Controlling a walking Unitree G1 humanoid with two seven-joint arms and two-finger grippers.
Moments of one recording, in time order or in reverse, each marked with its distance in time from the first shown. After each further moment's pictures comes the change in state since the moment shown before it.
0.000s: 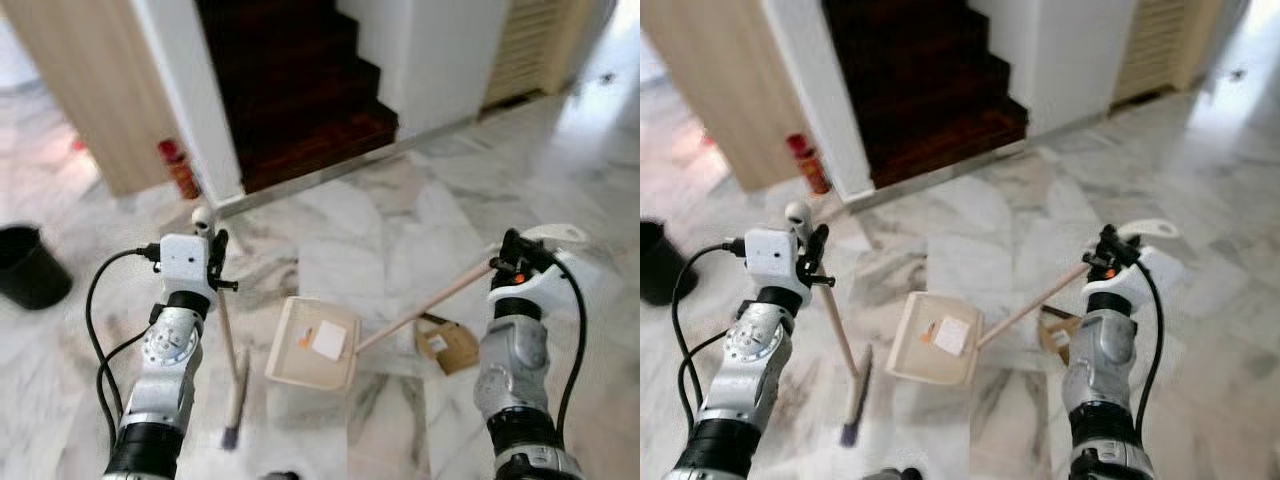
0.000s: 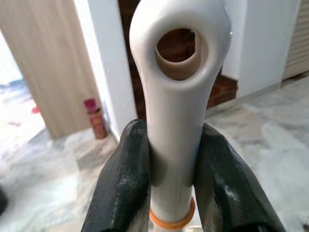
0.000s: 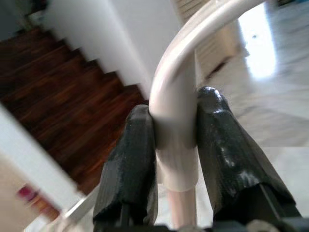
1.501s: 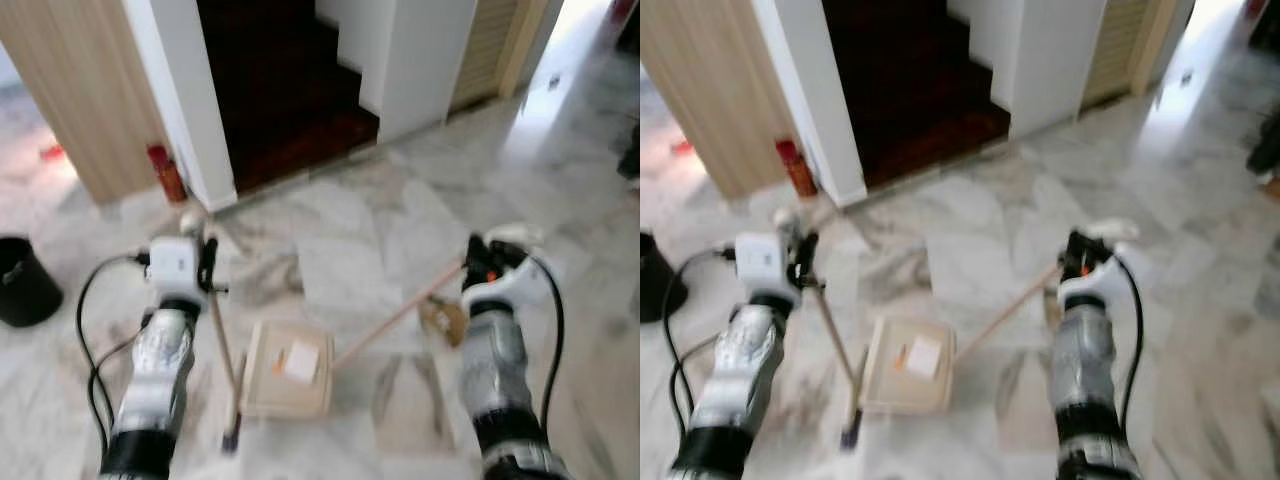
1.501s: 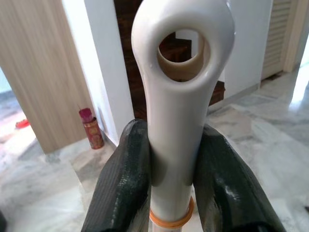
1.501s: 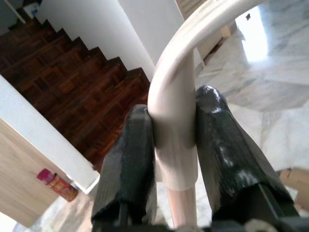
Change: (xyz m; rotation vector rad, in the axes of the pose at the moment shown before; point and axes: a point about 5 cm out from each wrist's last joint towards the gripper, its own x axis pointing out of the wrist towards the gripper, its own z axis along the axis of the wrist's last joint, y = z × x) left arm 0.003 0.005 0.005 0.018 -0.021 0.009; right arm -0.002 0.005 -0.013 0.076 0.099 0.051
